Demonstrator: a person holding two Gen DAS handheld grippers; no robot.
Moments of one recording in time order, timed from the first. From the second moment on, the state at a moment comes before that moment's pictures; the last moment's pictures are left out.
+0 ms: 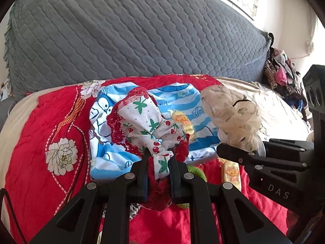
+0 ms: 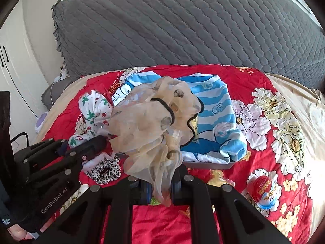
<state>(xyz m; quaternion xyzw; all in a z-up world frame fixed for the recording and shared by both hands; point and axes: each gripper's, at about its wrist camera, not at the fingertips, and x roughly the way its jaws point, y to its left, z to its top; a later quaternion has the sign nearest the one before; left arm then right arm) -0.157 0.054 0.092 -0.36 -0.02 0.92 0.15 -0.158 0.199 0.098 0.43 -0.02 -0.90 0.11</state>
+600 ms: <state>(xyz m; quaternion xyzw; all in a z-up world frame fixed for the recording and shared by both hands) -0.236 0.061 0.065 -0.38 -0.01 0.91 0.14 -0.241 0.203 0.063 0.46 -0.01 -0.88 0.10</state>
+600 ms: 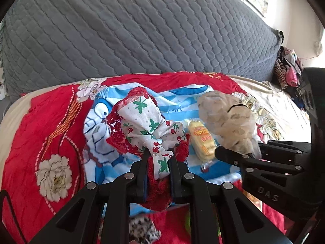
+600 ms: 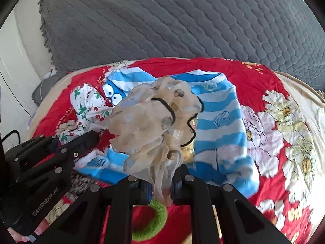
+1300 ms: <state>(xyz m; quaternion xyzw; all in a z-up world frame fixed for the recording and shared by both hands) -0.287 0.071 0.035 -0.40 -0.01 0.91 0.12 -0.301 0.201 0.027 0.48 0.00 -0.87 0.10</state>
